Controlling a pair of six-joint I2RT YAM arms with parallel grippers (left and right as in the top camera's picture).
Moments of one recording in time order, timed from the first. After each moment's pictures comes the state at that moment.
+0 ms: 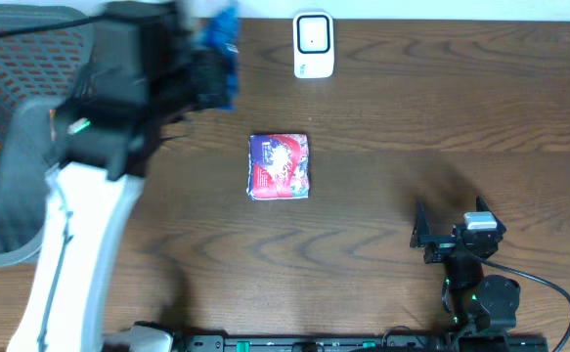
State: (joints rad) left arm -0.27 1.49 1.76 -0.96 0.19 -0.42; right arm 0.03 0.02 0.02 -0.10 -0.03 -0.02
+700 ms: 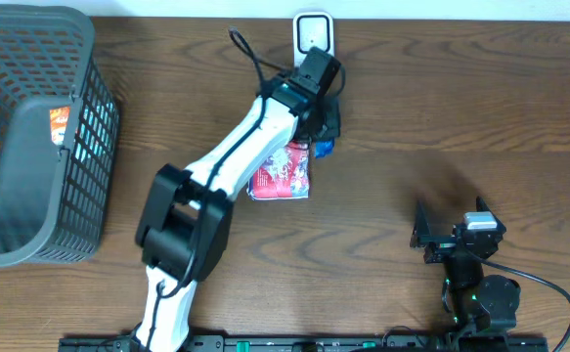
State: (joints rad) left arm -0.57 2.14 1.76 -0.79 0.18 -0.63; right arm 0.03 0.02 0.02 -0.10 -0.02 -0.02
